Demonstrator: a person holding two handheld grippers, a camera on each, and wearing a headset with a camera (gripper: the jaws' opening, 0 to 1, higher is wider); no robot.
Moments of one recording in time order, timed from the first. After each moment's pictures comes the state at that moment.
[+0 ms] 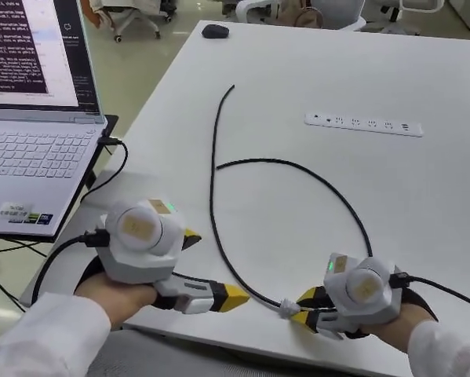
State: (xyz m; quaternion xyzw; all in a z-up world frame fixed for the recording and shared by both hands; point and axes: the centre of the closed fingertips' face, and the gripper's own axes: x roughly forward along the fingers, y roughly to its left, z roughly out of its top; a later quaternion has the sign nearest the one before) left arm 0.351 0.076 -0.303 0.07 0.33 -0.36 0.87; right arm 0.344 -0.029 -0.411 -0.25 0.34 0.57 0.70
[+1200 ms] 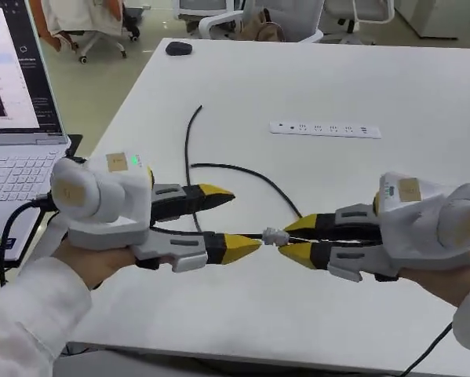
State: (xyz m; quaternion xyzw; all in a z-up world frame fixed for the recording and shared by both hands) left arm 0.361 -0.002 -0.181 0.06 0.13 -0.54 0.83; right arm 0.346 -0.029 -0.209 -0.20 0.11 0.62 0.75
